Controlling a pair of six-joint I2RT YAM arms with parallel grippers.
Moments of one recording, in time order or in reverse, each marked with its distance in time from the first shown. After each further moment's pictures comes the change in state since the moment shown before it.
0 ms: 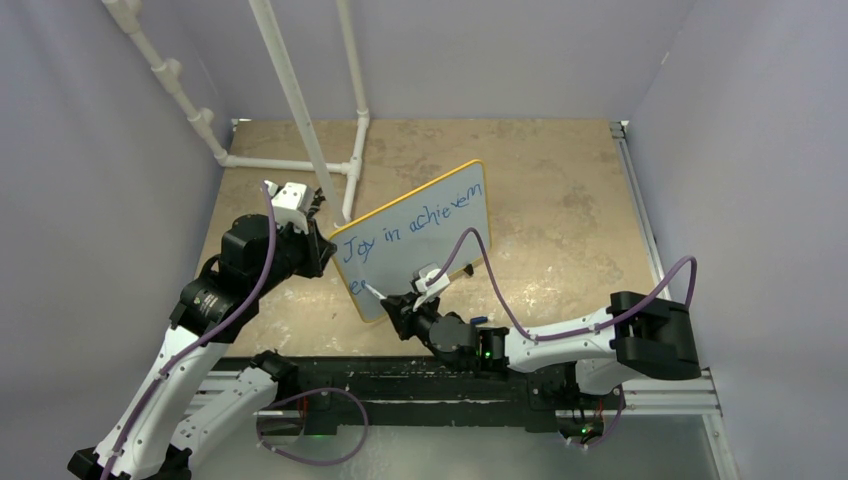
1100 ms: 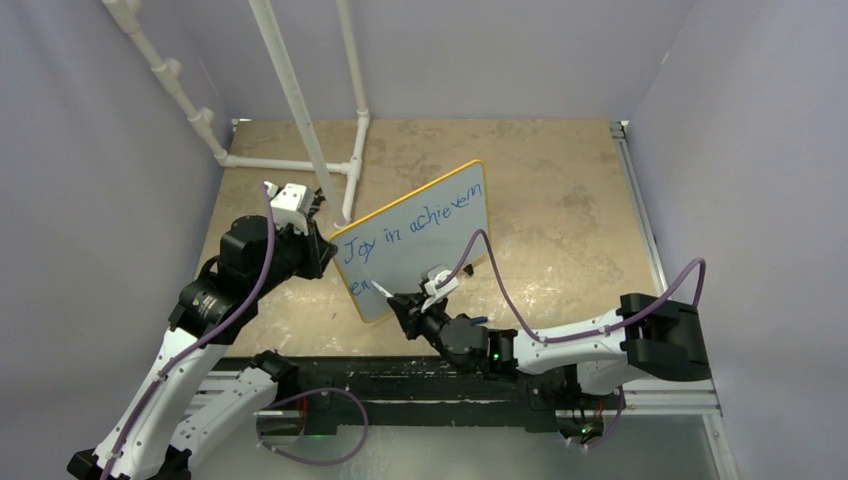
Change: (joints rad) left arm 0.000 -0.003 0.000 -0.003 0.013 -0.002; right arm 0.014 -0.058 -0.053 0.043 0.019 -0.051
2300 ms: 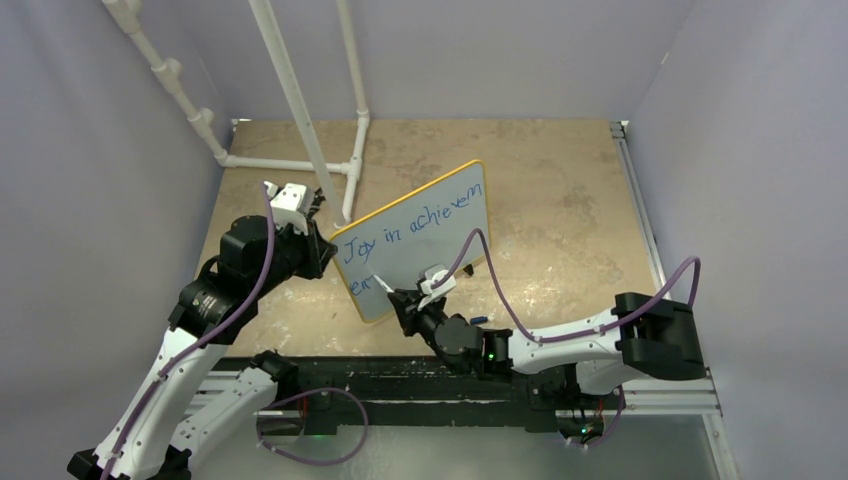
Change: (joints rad) left arm 0.000 0.000 0.000 0.000 0.001 0.000; right arm 0.003 0.033 0.038 -0.005 0.077 -0.036
